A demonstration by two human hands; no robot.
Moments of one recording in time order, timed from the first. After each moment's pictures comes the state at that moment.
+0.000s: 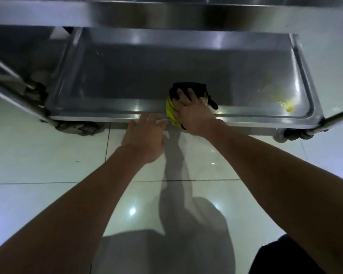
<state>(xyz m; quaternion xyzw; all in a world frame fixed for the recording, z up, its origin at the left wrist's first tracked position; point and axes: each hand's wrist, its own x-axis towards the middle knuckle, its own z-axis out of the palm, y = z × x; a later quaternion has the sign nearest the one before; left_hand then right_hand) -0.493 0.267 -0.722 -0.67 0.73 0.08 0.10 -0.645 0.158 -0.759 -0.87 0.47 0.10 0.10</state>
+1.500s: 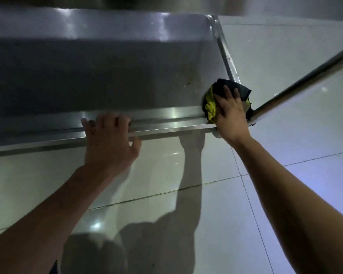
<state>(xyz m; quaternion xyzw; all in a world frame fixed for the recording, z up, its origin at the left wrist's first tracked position) -0.677 0.192 -0.778 -0.70 0.71 0.04 -0.04 -0.984 0.114 -0.779 -0.69 0.70 -0.13 0.13</state>
